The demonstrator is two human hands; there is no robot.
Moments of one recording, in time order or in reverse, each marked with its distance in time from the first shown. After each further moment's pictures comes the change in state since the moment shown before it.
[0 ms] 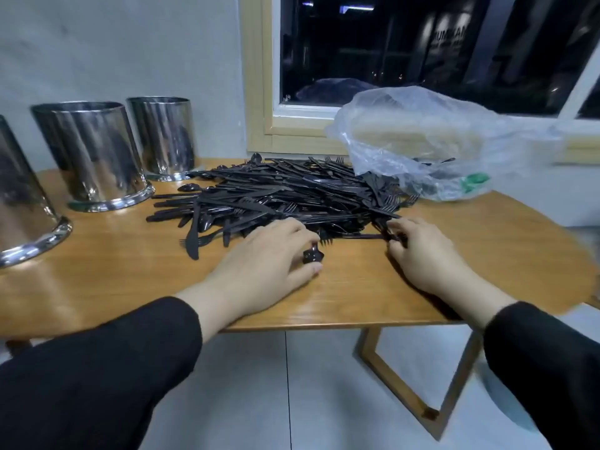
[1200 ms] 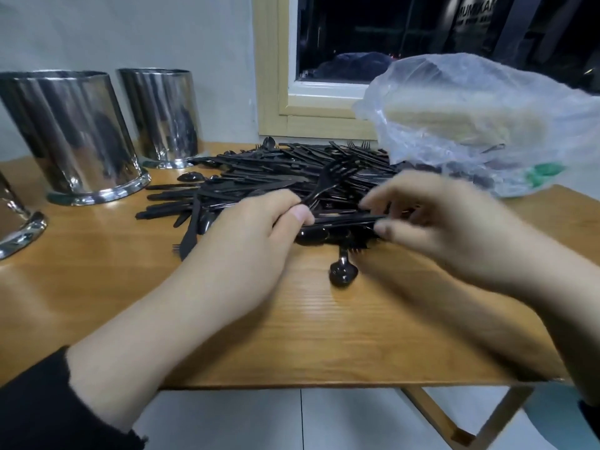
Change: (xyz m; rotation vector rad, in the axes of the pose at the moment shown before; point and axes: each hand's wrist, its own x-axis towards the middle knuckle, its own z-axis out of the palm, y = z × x) left_hand 0.006 -0.017 -0.030 -0.436 0.176 -0.359; right_hand 0.014 -0.072 -0.043 0.358 -0.066 -0.501
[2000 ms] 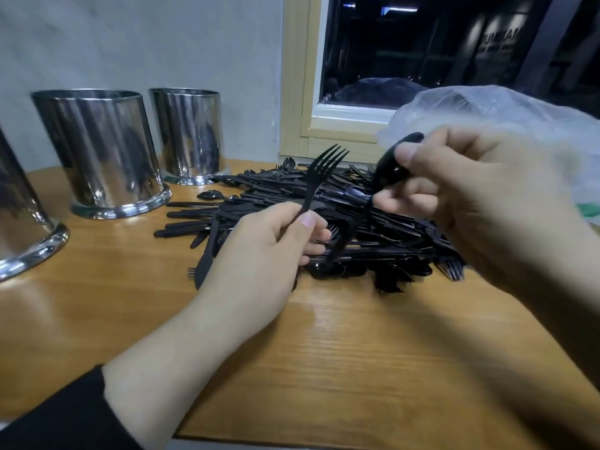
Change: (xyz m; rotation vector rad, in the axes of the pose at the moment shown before) left_hand 0.016 -0.007 0.007 -0.488 0.131 -0.130; right_hand 0.051 -0.036 -0.005 1.017 0.311 0.145
